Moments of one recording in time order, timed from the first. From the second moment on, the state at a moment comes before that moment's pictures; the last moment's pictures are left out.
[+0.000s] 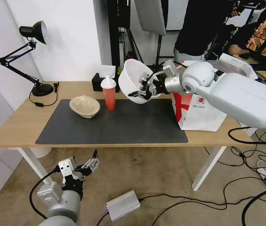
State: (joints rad) left arm 1.74 -1.46 -0.42 -2.47 -0.42 0.41 -0.38; right arm 0.37 0.88 -0.85 1.44 0.93 -0.40 -0.61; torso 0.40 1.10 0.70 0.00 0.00
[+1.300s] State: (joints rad) left arm 1.72 -1.44 -0.41 -2.44 -0.42 0.39 -0.38; right arm 0.50 1.01 -0.89 1.32 0.98 -0.40 -0.61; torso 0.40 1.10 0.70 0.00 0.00
